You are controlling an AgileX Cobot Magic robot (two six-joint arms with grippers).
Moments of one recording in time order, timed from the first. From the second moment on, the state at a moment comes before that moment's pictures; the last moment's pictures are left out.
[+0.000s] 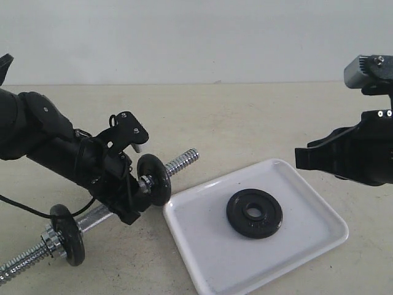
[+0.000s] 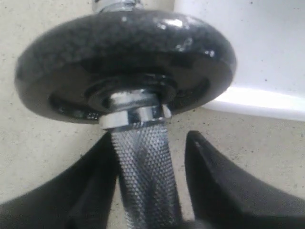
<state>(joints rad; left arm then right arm) -0.39 1.86 -0.91 -0.83 0.41 1.31 0.42 1.09 -0.53 0.35 0.17 -0.13</state>
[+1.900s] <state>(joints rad) -0.39 1.82 -0.91 -0.78 0.40 1.22 0.60 1.77 -0.85 0.19 0.26 -0.23</state>
